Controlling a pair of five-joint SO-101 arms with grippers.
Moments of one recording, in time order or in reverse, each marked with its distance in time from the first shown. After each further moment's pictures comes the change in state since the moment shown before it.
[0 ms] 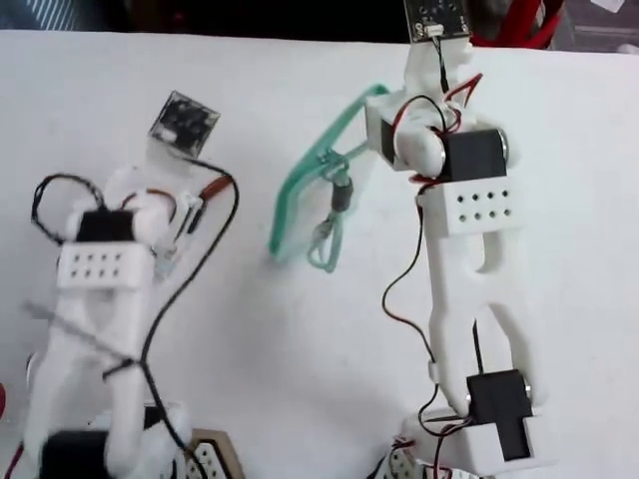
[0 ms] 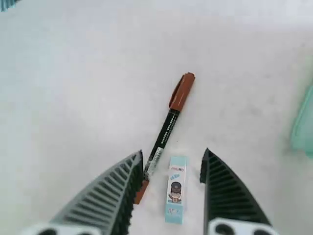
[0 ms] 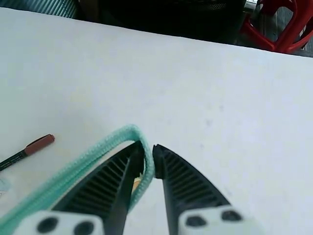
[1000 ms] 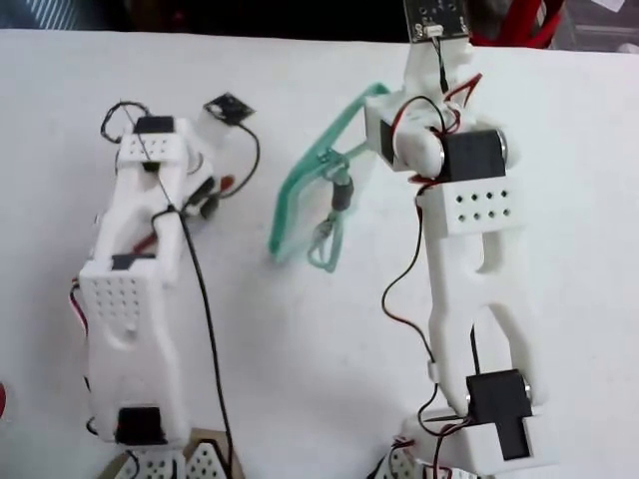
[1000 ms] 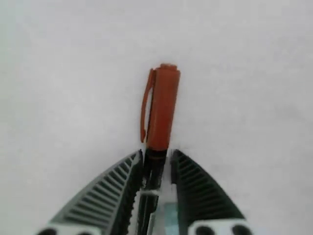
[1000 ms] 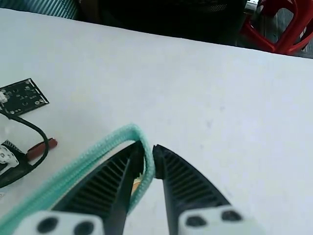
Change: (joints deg) left arm -1.1 71.9 -68.0 28.4 -12.0; right arm 0.0 -0.1 0.4 -0.9 0.0
